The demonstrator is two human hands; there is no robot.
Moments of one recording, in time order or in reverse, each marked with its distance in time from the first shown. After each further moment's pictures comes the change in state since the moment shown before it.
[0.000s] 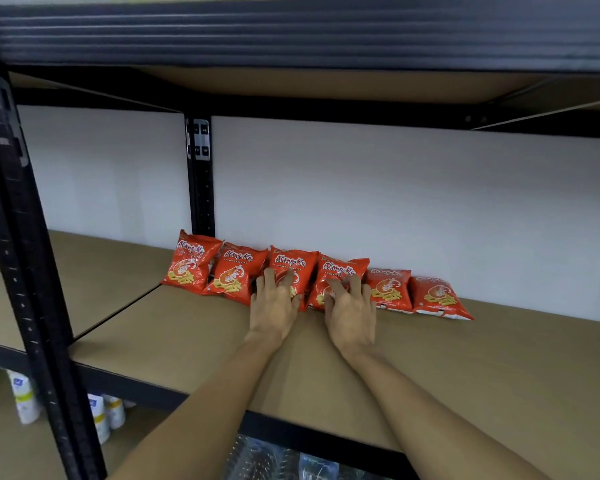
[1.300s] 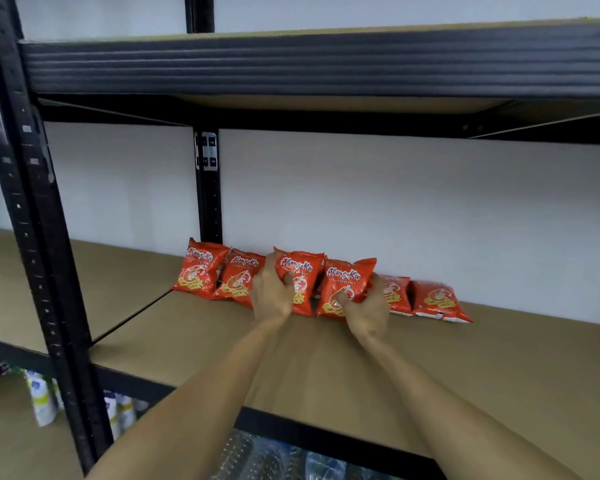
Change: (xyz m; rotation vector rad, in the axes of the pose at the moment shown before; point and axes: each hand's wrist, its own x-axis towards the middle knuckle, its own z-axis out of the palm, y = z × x) left_hand 0.017 0.005 -0.030 -0.577 0.206 -0.233; right_hand 0.015 0.015 -0.016 0.753 -0.049 0.414
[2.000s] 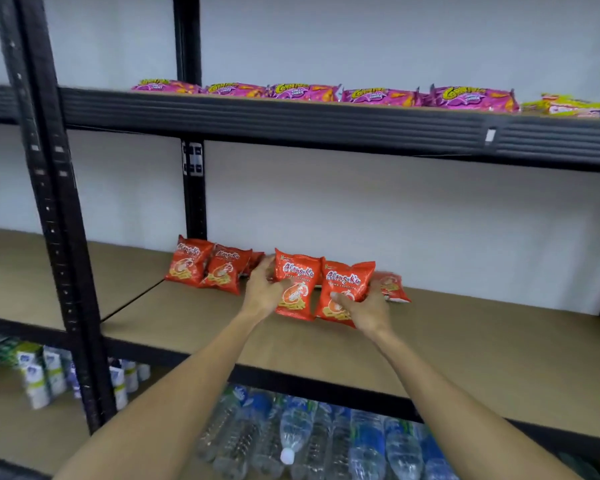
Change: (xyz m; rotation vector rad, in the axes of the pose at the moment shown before) left_hand -0.072 0.064 -0.053 -0.382 -0.353 -0.139; right_hand -0.060 -0.033 -0.115 0.029 -0.148 0.060
